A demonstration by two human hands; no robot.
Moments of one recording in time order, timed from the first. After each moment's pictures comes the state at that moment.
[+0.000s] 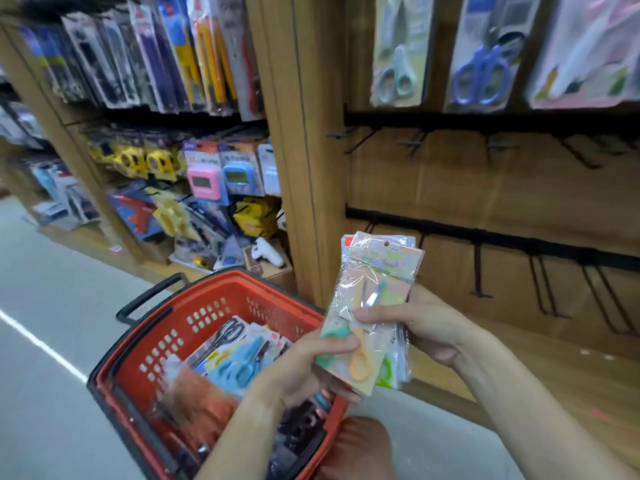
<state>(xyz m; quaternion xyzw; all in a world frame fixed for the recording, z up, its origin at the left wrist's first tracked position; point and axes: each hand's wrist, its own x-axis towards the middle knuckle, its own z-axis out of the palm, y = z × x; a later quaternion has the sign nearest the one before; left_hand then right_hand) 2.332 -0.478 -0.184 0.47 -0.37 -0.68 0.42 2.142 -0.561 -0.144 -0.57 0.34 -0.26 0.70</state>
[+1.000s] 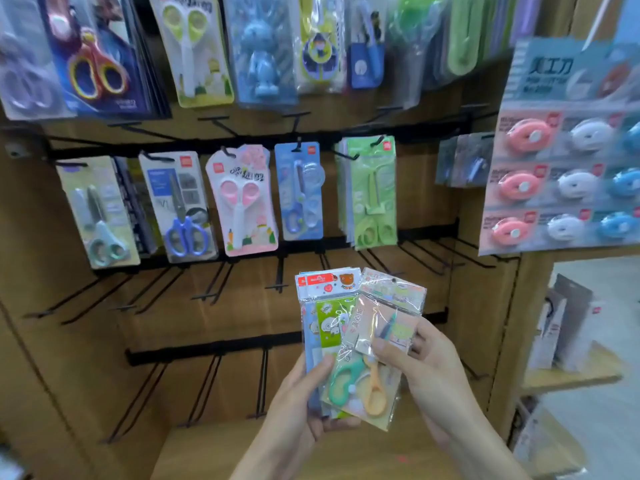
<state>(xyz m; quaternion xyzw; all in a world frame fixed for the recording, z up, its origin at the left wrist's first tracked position) 2.022 -0.557 -0.077 0.29 -0.46 -0.73 0.42 1.840 -0.528 -0.065 -0.43 0.49 -0.66 0.37</state>
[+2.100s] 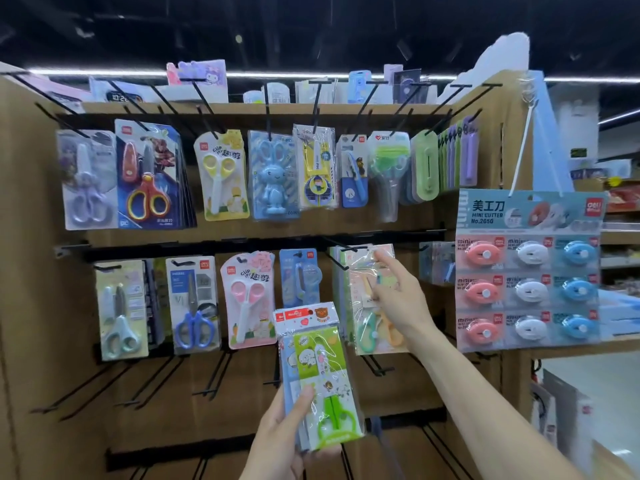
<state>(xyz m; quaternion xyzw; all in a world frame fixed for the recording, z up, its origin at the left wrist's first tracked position) 2.020 -0.565 0.015 0.31 -0.43 -0.68 0.51 1.804 -0.618 0.116 -0.53 0.52 -0.65 0.15</state>
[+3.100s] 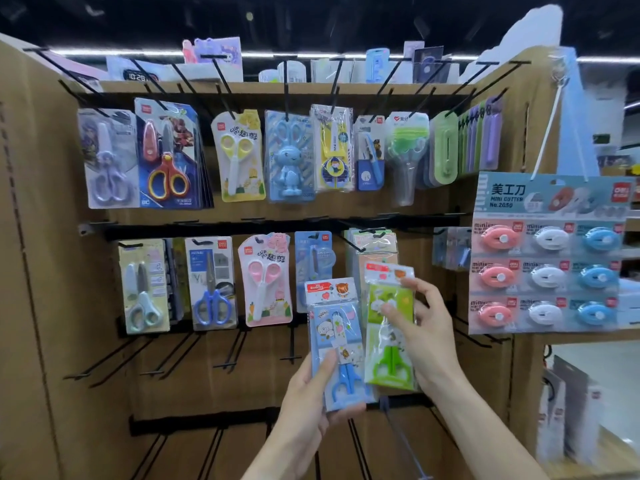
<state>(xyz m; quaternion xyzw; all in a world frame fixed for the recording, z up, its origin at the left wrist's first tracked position) 2.010 -0.574 0.012 0.29 -0.45 -0.68 0.50 1.831 -0.573 0.053 -0.49 0.42 -0.73 0.22</state>
